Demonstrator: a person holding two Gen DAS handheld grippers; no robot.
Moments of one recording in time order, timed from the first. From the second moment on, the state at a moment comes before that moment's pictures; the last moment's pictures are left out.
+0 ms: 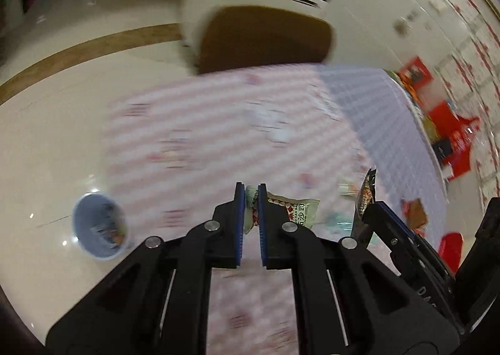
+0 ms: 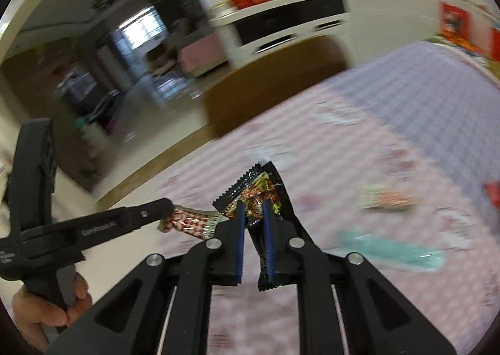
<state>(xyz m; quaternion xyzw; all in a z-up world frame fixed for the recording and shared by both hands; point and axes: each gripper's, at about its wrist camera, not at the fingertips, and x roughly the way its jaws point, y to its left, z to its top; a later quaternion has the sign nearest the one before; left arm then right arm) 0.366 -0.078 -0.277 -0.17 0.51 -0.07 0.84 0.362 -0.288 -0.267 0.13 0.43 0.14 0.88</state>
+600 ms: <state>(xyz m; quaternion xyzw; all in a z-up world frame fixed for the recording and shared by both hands) 0.259 0.233 -0.359 -0.23 0.55 0.16 0.79 0.356 0.035 -0.354 0.07 0.56 0.31 0.77</state>
